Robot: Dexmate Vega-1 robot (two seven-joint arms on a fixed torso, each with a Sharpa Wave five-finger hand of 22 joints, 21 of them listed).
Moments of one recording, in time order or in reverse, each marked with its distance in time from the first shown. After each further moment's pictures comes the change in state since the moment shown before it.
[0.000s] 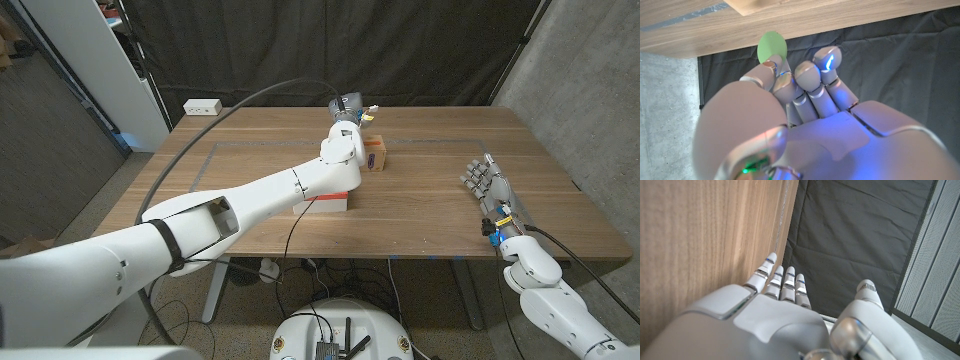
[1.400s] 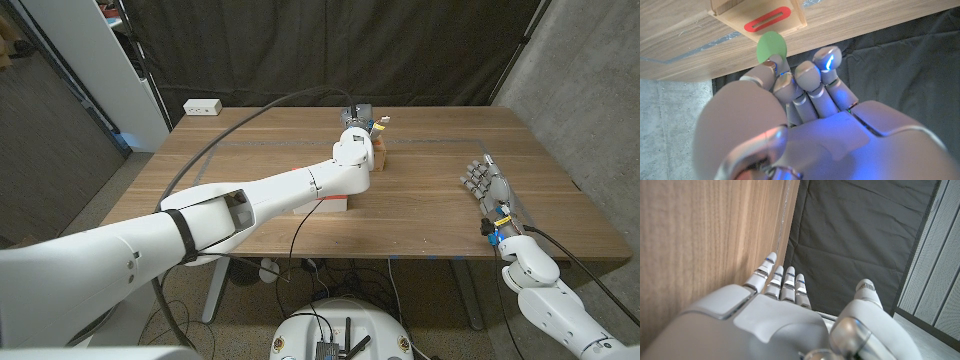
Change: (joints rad) left arm -0.052 -0.068 0.082 0.166 -0.010 -0.065 -0.033; left_hand 0.005 -0.006 0.000 0.000 0.004 0.003 -0.003 -0.013 0.002 -0.002 -0.002 0.002 0.000 0.000 0.000 0.003 0.009 0.000 0.000 0.004 -0.003; right arm 0.010 0.010 -0.006 0.016 0.001 0.001 -0.009; right_hand 0.007 0.007 0.000 0.000 0.000 0.000 0.000 0.000 0.000 0.000 0.000 0.000 0.000 0.005 0.005 0.000 0.000 0.005 0.005 0.000 0.000
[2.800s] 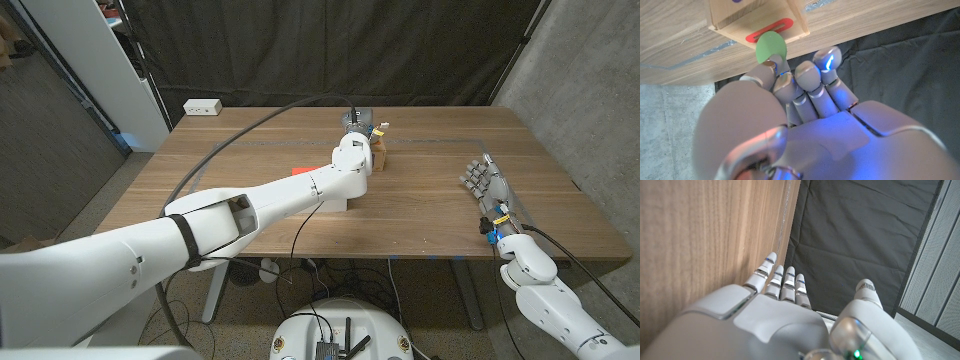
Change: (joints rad) left arm 0.027 -0.020 -0.019 0.069 0.038 -0.072 0.014; left_hand 0.000 0.000 0.000 0.000 0.000 0.004 0.003 -0.004 0.005 -0.003 0.001 0.000 -0.001 0.000 0.000 0.000 0.002 -0.007 0.004 0.000 0.004; right arm 0.022 0.003 -0.010 0.019 -0.001 -0.004 -0.001; right_hand 0.000 0.000 0.000 0.000 0.000 0.000 0.000 0.000 0.000 0.000 0.000 0.000 0.000 0.000 0.000 0.000 0.000 0.000 0.000 0.000 0.000
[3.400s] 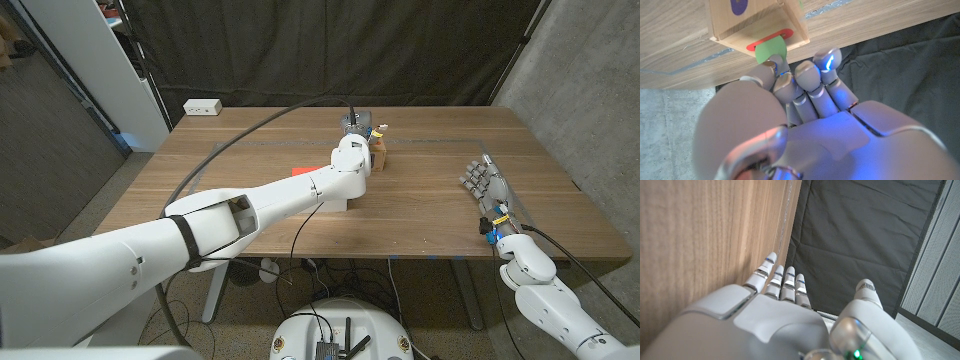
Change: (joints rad) left arm 0.003 -0.003 0.000 0.018 -0.001 -0.012 -0.015; left_hand 0.000 0.000 0.000 0.000 0.000 0.000 0.000 -0.005 0.001 0.000 0.000 0.000 -0.002 0.000 0.000 -0.005 -0.006 0.000 0.000 0.000 0.007; right arm 0.003 0.002 -0.003 0.005 -0.002 -0.001 -0.005; right_hand 0.000 0.000 0.000 0.000 0.000 0.005 0.004 0.000 0.000 0.000 0.000 0.000 0.000 0.000 0.000 0.000 0.003 0.000 0.000 0.000 0.000
